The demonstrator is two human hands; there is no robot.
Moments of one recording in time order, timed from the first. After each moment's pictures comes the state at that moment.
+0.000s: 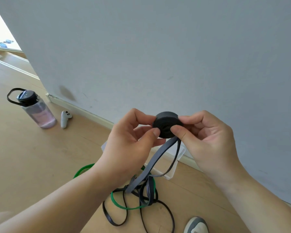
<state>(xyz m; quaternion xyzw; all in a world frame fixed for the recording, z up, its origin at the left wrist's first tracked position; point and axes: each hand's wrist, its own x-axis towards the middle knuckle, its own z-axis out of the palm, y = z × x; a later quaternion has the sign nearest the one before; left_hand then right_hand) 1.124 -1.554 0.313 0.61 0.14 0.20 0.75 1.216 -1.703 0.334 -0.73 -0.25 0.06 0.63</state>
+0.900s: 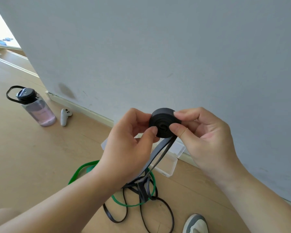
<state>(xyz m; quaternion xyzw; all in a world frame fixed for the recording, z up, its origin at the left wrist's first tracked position) 1.122 -1.559 0.303 0.70 0.17 0.24 0.65 1.214 -1.702 0.334 -0.72 -0.27 0.09 0.64</state>
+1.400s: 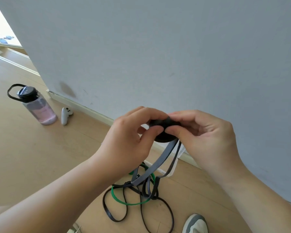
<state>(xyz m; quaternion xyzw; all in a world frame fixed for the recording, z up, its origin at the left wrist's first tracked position) 1.123 -1.542 0.311 0.81 0.04 0.27 0.51 1.215 -1.700 0.336 -0.75 -0.32 0.02 0.57</state>
